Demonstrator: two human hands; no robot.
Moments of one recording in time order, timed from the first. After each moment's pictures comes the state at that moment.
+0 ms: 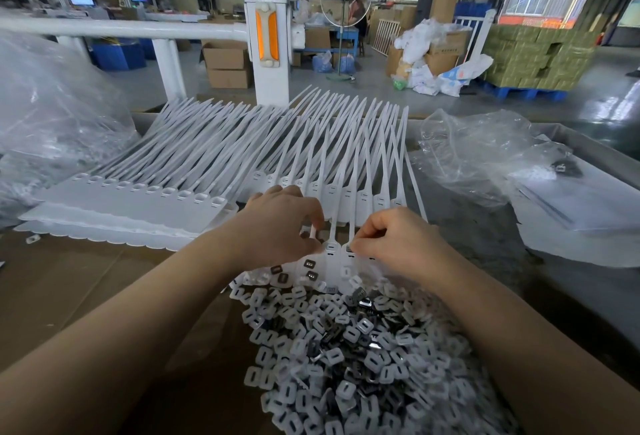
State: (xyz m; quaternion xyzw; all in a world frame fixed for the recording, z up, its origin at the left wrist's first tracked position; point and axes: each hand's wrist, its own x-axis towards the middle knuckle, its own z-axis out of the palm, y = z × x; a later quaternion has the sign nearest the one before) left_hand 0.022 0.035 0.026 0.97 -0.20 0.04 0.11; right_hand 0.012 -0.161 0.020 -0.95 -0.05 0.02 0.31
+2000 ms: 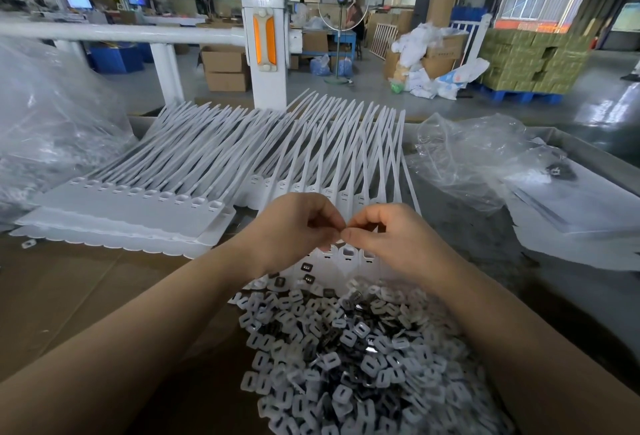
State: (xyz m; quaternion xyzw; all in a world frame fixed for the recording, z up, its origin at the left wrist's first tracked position) left_hand 0.015 0.015 0.025 0.88 -0.17 -0.01 0.45; right_hand 0.021 -0.171 0.015 -0.90 -0.14 0.01 0.41
